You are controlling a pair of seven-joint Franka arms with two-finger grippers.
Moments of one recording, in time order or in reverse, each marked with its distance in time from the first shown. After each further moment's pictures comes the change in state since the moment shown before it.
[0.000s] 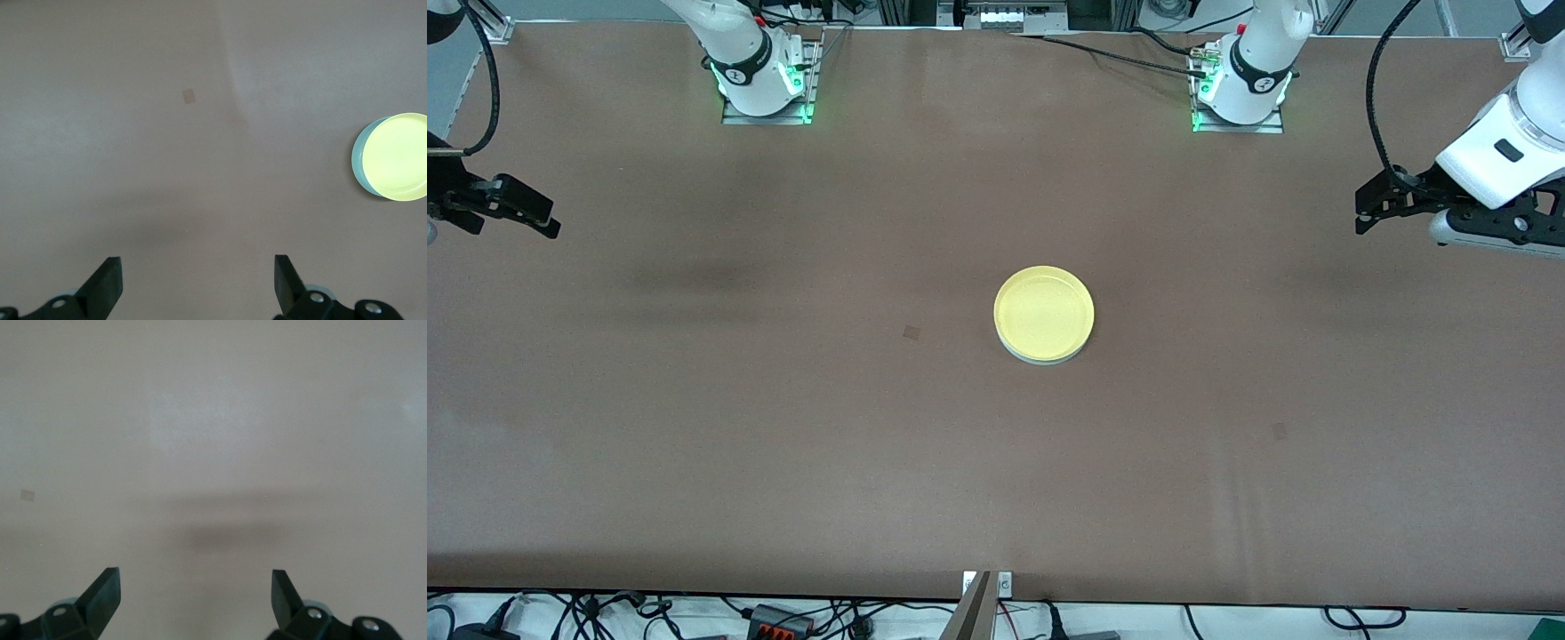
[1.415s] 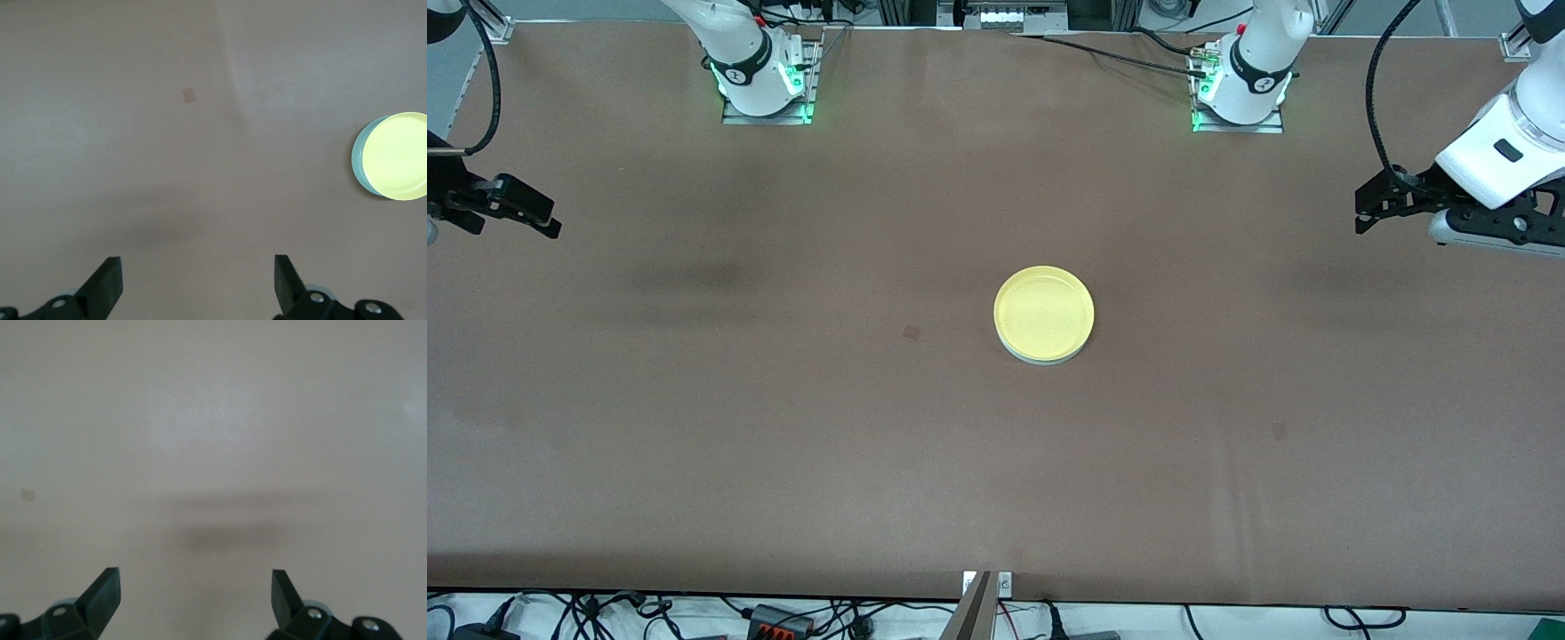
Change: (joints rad) left arm 0.000 0.000 0.000 0.000 0.000 -0.002 0.000; right arm 0.000 -0.001 0.001 0.000 0.000 0.000 0.000
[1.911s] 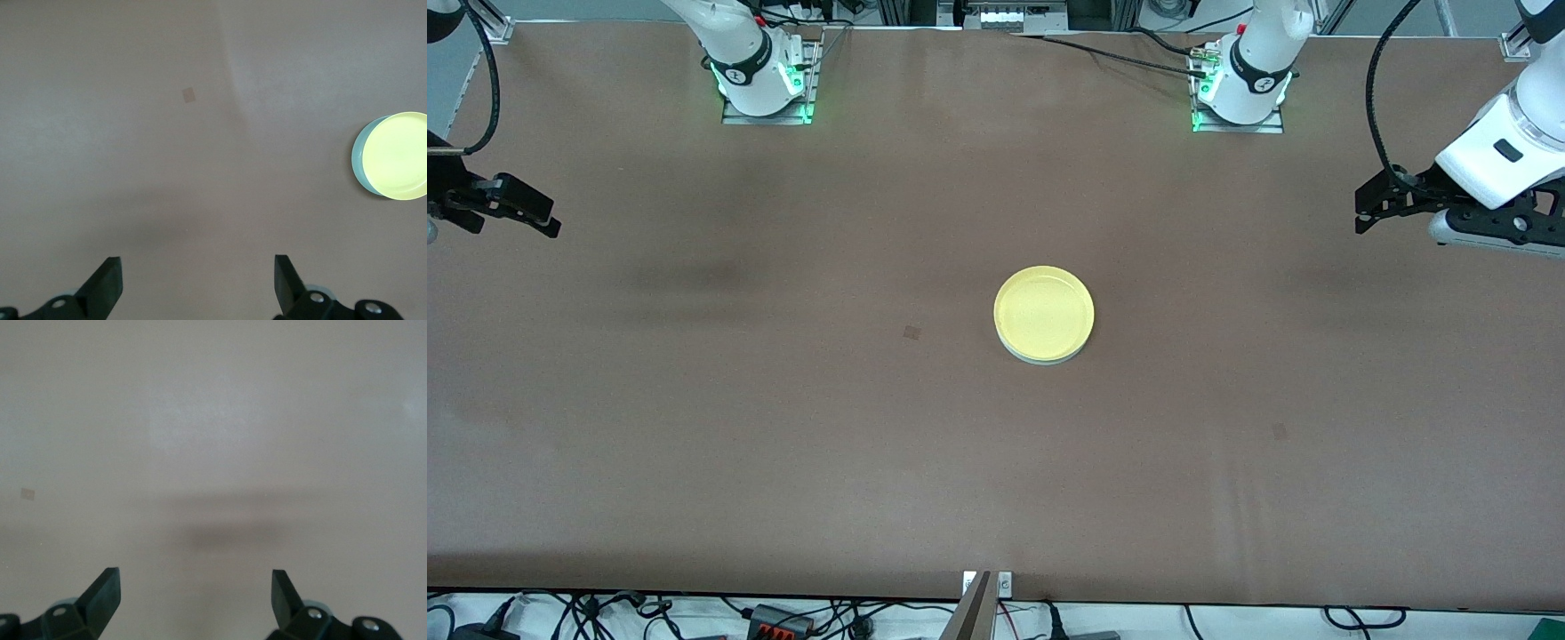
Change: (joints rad) left arm 0.000 0.000 0.000 0.000 0.000 -0.001 0.000; right arm 0.000 0.000 -0.002 0.000 0.000 -0.008 0.000
